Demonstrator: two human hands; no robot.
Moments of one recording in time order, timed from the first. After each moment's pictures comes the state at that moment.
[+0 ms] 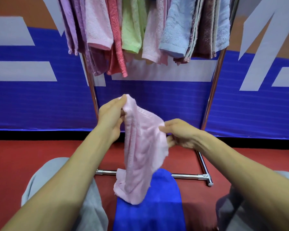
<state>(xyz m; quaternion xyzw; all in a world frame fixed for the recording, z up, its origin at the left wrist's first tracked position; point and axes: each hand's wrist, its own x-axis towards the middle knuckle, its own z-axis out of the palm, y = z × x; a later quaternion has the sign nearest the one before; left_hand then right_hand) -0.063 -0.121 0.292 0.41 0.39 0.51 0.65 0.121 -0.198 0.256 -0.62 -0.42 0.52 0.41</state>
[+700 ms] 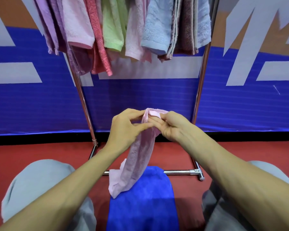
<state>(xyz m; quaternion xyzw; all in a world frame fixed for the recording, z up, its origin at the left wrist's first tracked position) -0.027 -0.165 0.260 0.80 0.31 0.42 0.31 0.115 -0.213 0.286 -0.43 -0.11 0.59 0.67</state>
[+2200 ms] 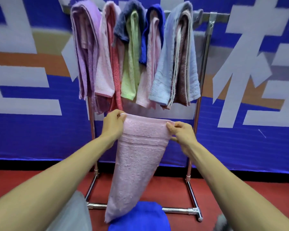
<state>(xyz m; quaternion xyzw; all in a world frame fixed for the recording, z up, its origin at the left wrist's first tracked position) -0.053 -0.117 0.367 0.70 0.44 0.49 0.27 0.149 -0.205 0.341 -0.61 -0.38 0.27 0.64</state>
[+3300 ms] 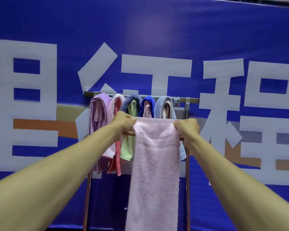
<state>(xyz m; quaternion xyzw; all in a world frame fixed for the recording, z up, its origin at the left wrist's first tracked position) -0.055 -0.177 0.595 0.69 0.34 0.49 0.42 0.129 -0.259 0.587 -0.66 -0.32 0.06 0.67</state>
